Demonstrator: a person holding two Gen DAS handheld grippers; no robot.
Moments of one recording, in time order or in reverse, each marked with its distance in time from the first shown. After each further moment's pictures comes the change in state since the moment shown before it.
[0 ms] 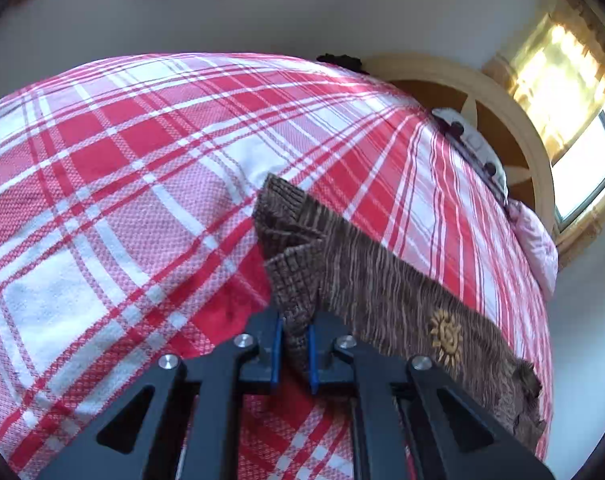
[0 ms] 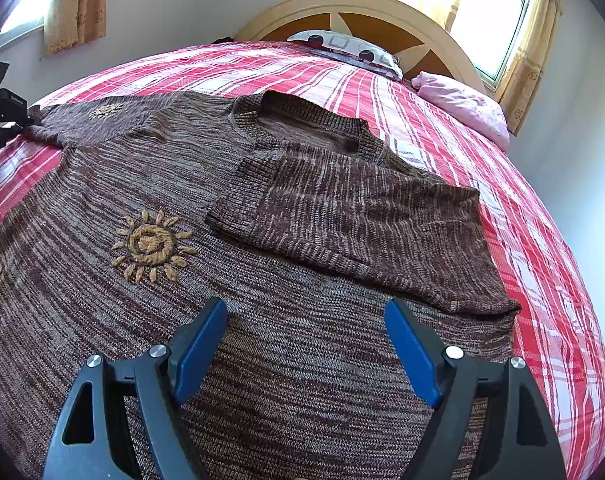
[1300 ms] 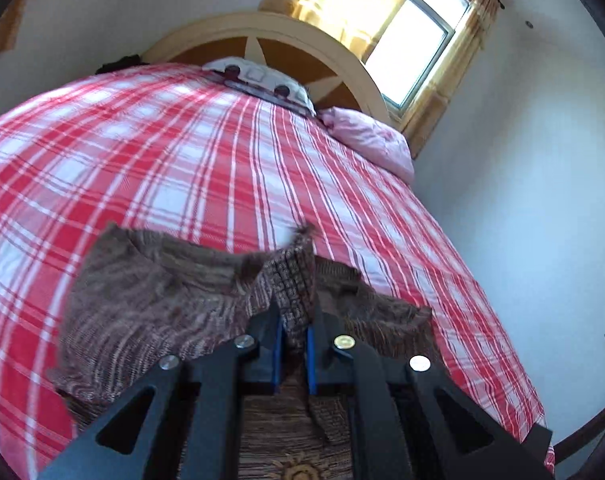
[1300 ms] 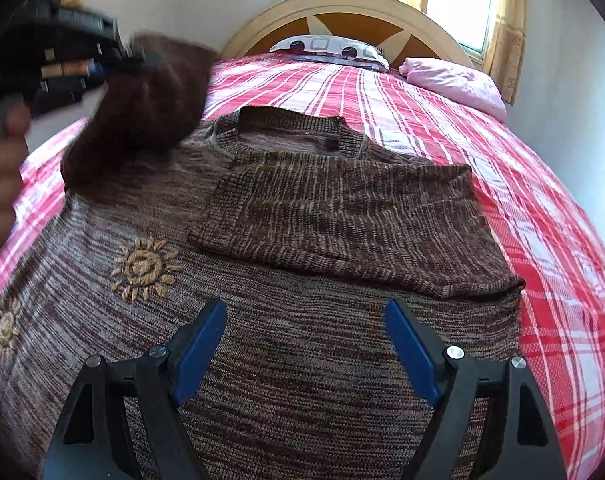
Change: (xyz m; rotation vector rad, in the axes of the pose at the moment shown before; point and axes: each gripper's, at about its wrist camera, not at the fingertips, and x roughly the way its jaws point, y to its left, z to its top) left arm -0.036 -0.261 -0.137 0.479 0.105 -0.440; right arm -0.001 -0.031 -0.004 0.164 -0.030 0.093
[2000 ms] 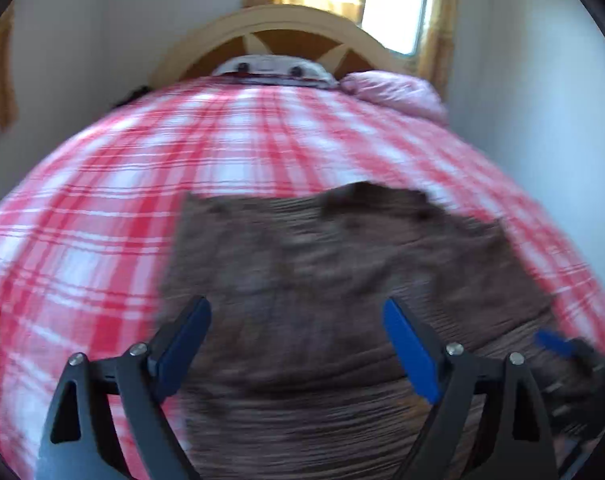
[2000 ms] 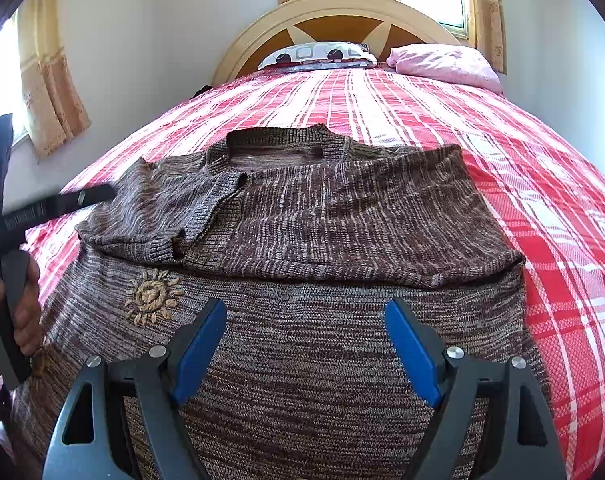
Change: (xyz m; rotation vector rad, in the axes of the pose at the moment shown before) left arm -0.031 0.027 -0.046 0.274 0.045 0.295; right arm -0.004 -0.027 -0.003 0.151 -0.038 0.103
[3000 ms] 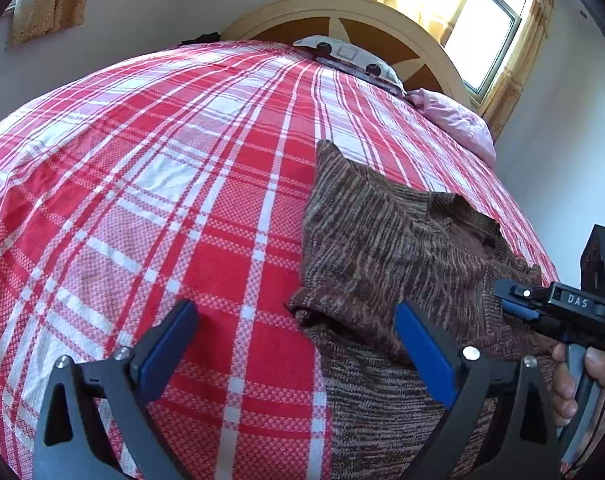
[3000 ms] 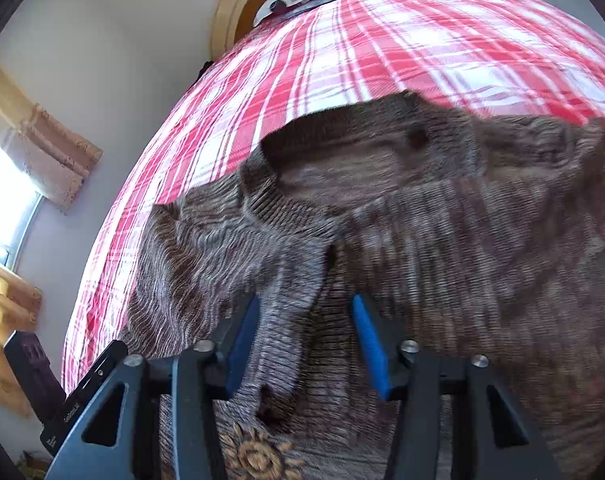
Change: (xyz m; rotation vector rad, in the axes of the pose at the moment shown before) left arm 0.010 0.089 -0.029 -0.322 0.055 -0.037; right arm 0.102 0.037 0.091 0.250 0.239 0.246
